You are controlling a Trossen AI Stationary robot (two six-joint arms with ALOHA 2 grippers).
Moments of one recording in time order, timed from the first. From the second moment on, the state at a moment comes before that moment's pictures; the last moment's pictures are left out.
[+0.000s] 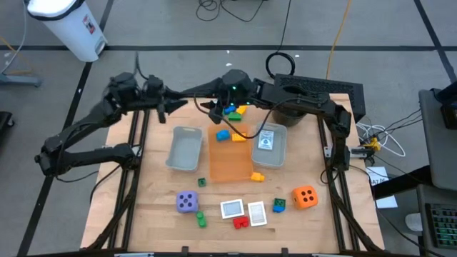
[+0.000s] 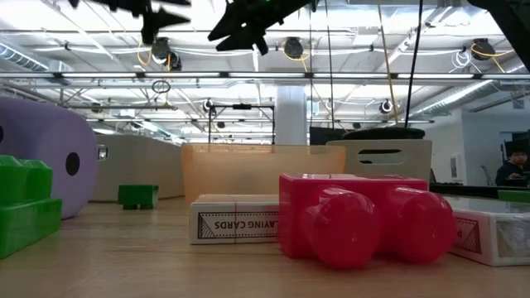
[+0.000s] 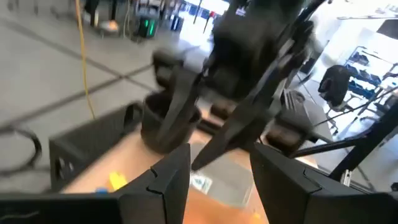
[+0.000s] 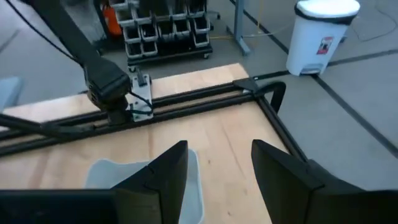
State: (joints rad) left arm 0.66 0.86 0.91 -0.20 0.48 -0.28; right arm -0.28 1.94 1.93 -0.38 -0.08 0.07
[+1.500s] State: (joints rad) left arm 0.63 1.02 0.72 0.29 0.43 -0.47; right arm -0.52 1.39 1.13 -0.31 -0.18 0.16
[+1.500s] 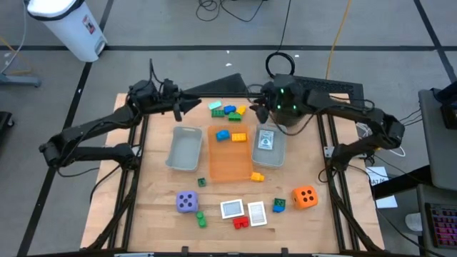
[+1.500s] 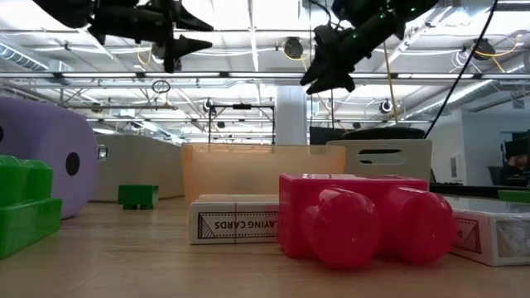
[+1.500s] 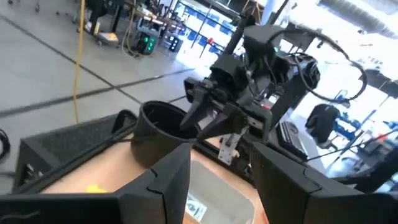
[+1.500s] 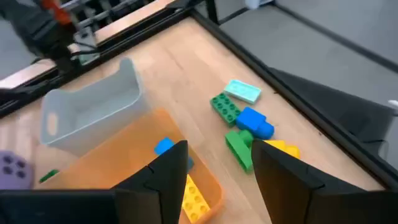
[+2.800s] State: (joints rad) left arm 0.63 1.09 0.72 0.37 0.73 -0.61; right arm -0.63 2.07 1.83 -0.78 -0.13 -0.32
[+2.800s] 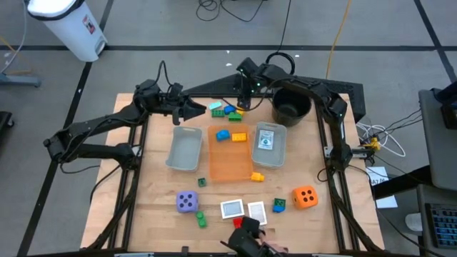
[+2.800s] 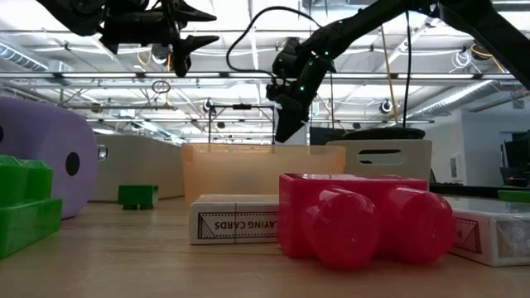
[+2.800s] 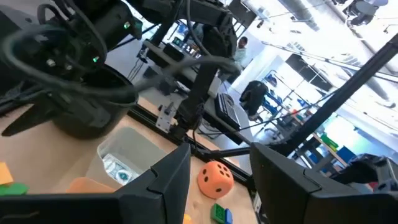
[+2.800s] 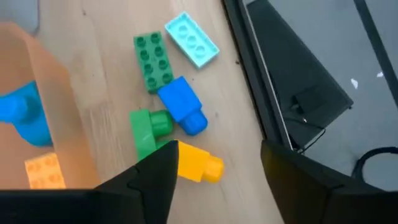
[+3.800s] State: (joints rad) left arm 0.63 1.09 0.72 0.37 0.79 -0.66; right arm -0.59 2.13 1.68 -0.69 -0.05 -0.07
